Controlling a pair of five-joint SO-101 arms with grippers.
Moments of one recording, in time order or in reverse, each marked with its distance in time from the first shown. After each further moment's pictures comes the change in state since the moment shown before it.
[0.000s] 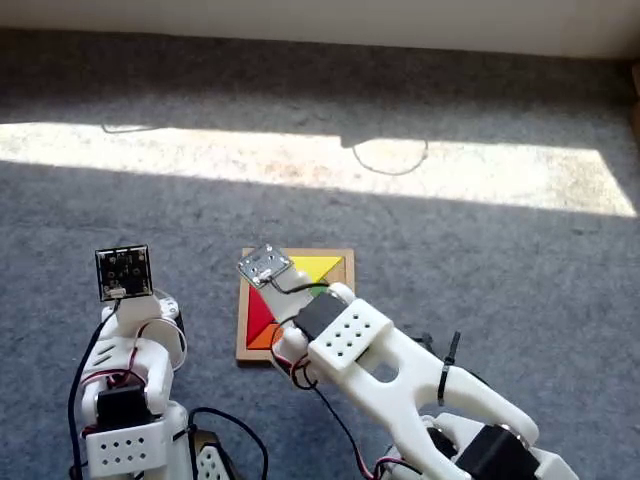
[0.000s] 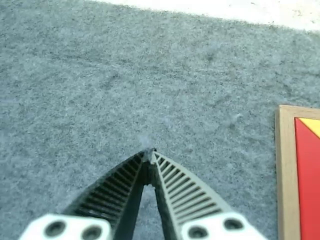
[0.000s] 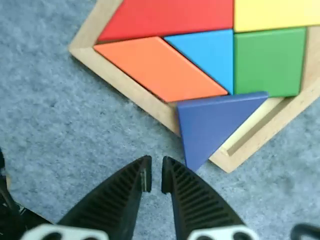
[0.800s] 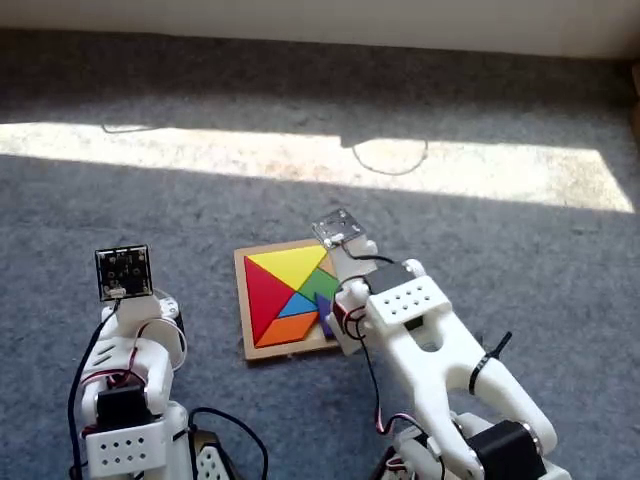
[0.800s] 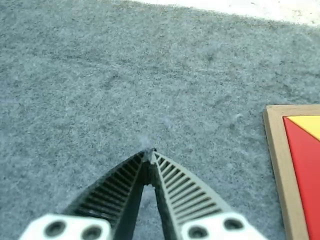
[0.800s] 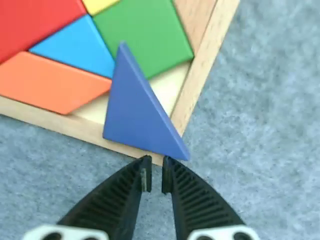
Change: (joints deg) left arm 0.0 0.0 0.0 0.0 0.0; right arm 22.2 0.0 5.2 -7.6 12.2
